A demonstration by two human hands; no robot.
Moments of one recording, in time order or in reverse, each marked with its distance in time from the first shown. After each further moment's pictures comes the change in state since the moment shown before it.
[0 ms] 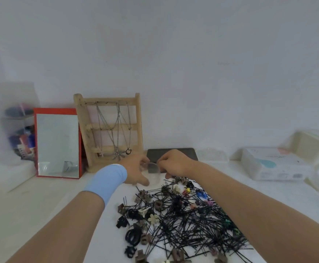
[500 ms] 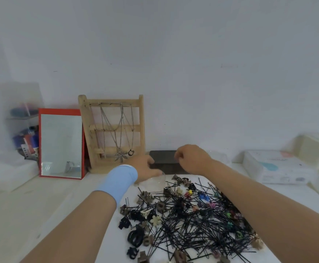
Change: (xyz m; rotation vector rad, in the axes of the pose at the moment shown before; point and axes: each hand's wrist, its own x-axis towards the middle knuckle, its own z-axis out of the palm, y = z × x) left_hand 0.006 0.014 0.004 0.100 0.080 -0.025; right_hand 0.002 0.029 -0.031 -0.443 0.235 -0.124
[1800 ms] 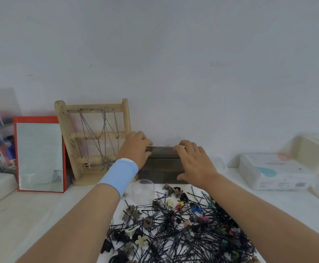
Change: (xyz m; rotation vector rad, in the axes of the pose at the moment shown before) left_hand 0.064 0.027 -0.015 0.165 0.503 0.198; right_hand 0.005 0.054 0.016 -0.399 0.309 -0.220
